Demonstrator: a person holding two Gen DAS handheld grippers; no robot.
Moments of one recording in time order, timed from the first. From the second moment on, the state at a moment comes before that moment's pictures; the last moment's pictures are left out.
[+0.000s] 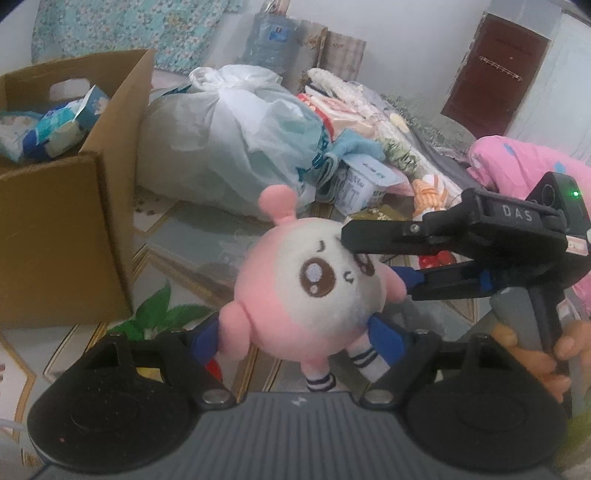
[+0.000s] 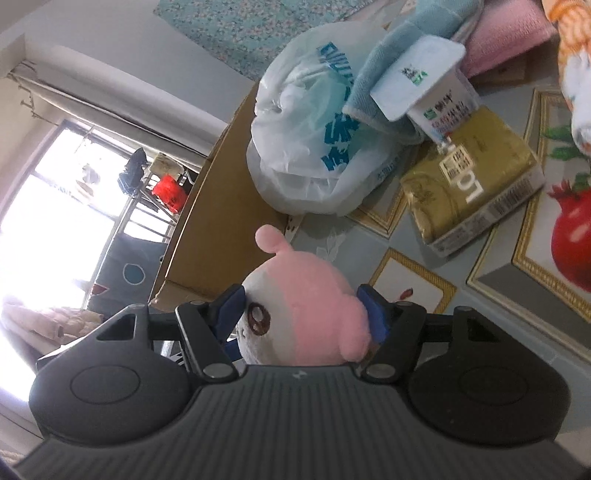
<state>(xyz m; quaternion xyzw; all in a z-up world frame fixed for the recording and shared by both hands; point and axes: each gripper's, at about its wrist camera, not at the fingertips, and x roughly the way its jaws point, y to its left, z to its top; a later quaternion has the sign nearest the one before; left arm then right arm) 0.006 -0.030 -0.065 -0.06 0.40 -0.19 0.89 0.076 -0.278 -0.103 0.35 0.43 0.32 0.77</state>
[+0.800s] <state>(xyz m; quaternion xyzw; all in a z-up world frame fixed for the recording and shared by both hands) 0.032 -0.050 -0.071 -0.04 0.41 -0.20 0.89 0.089 -0.296 -0.116 0.38 0.42 0.32 0.76</state>
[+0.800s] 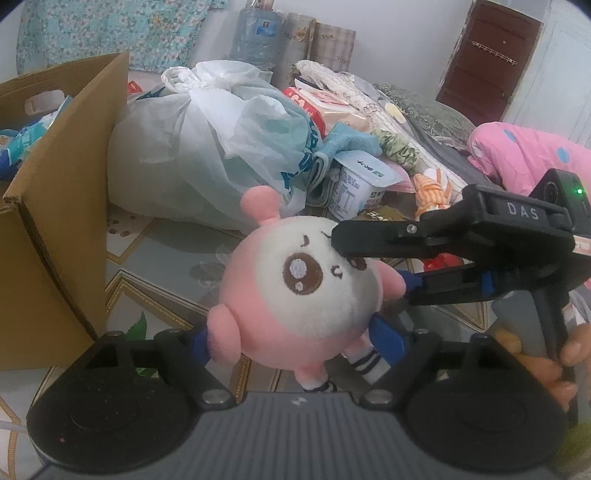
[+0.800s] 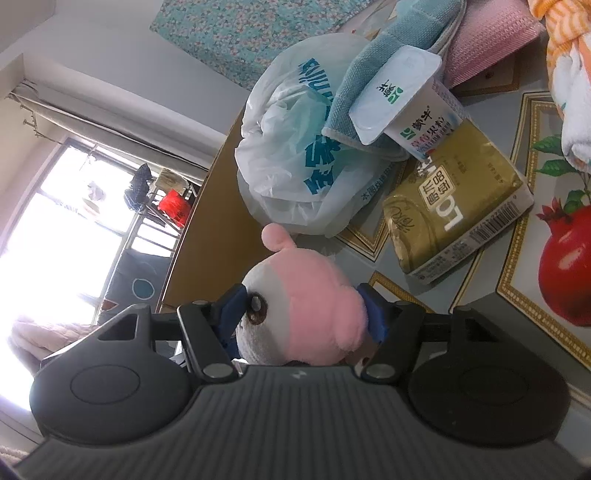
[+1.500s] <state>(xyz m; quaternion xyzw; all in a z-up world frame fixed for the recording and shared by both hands) 0.018 -0.057 -0.057 -0.03 0.39 -0.20 0.90 0.077 -0.302 -0.105 0.38 0.41 0.33 0.76</state>
